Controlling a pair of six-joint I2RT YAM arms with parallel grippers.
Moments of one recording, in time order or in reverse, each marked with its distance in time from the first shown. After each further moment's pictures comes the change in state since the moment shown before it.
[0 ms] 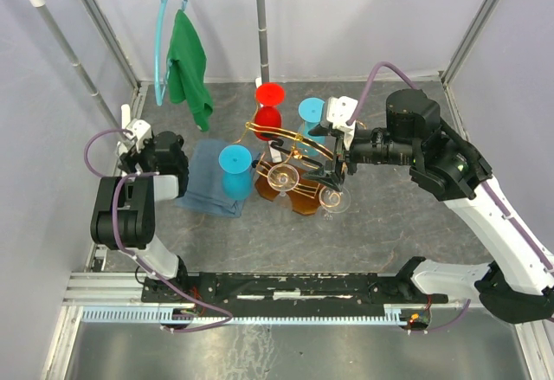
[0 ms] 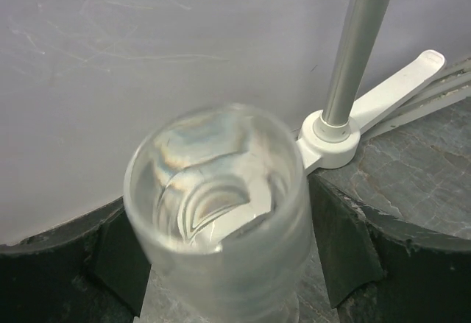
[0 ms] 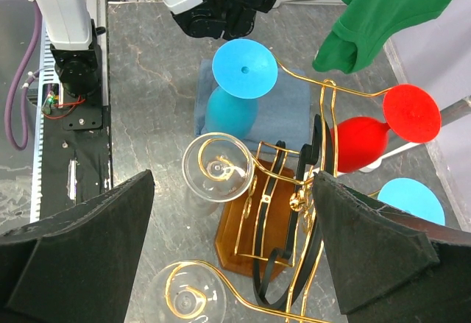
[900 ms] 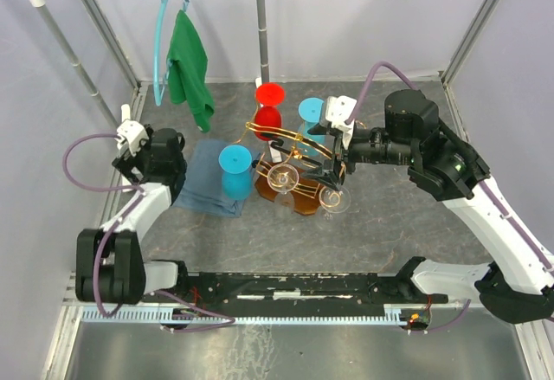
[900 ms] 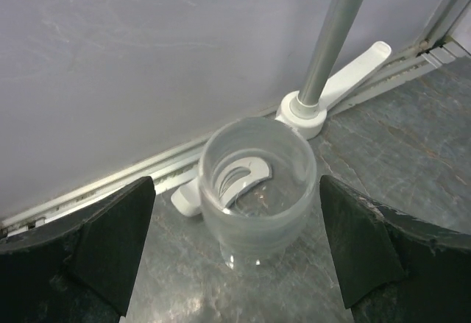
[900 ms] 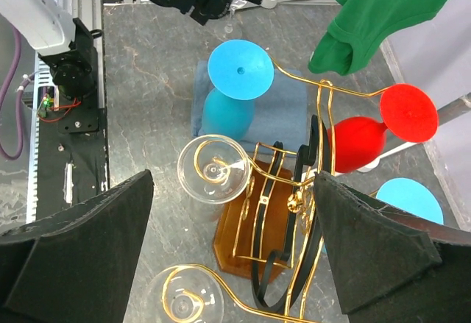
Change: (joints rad) left arm -0.066 -0.325 0.032 -0.566 0.037 -0.298; right arm 0.000 0.000 -0.015 0.019 0.007 0.005
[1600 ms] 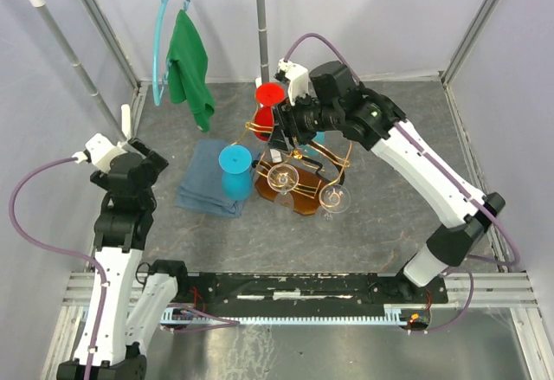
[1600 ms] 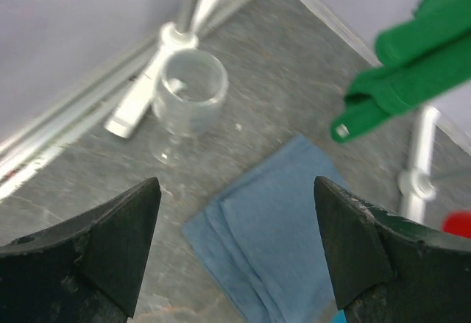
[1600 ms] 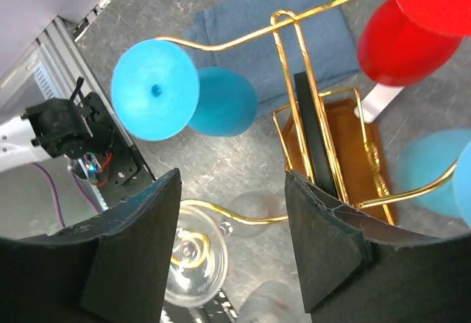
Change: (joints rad) left arm -0.004 -0.644 0.218 -0.903 0.543 -0.220; right arm -0.010 0.420 0.259 -0.093 0.192 0.493
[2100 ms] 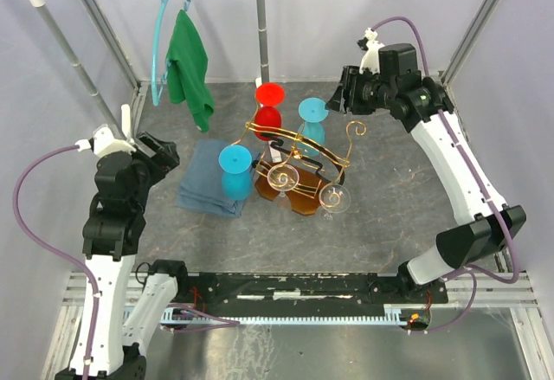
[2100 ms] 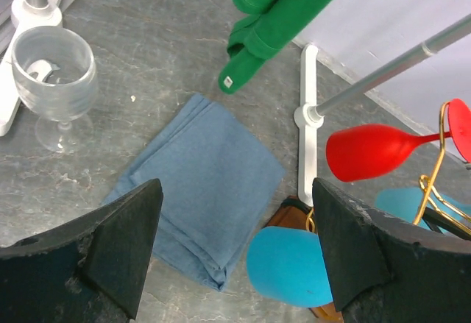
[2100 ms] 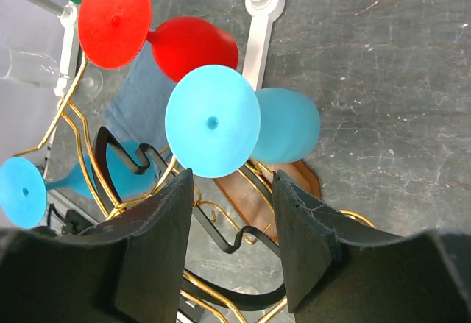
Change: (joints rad) left arm -0.002 -0.020 0.126 -0.077 0.401 -0.025; right arm -0.380 -0.052 -0.109 0.034 0.061 0.215
